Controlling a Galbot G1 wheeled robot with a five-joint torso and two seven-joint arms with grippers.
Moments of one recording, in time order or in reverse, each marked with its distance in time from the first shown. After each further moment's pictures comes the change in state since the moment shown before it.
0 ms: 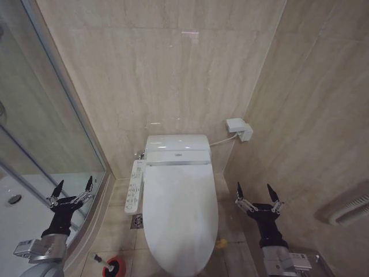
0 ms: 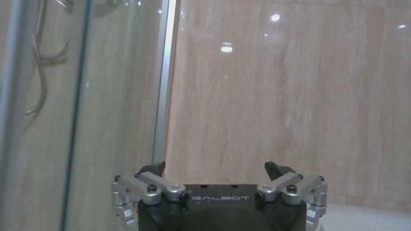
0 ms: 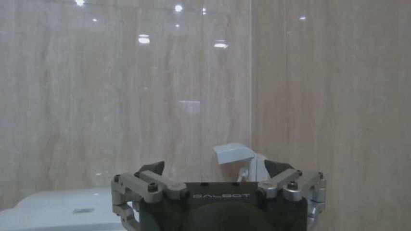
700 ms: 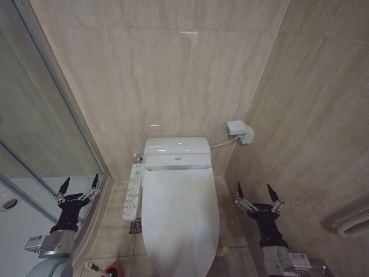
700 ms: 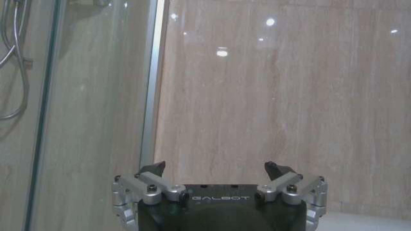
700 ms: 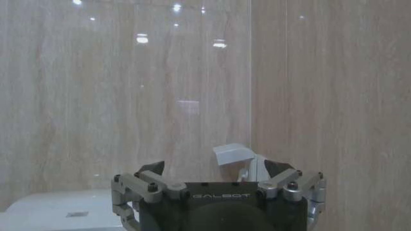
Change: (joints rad) left arm -0.035 -0.036 0.031 -0.014 0.054 0.008 -0.007; right arm 0.000 0.000 0.000 0.000 0.000 0.000 0.000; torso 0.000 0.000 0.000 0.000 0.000
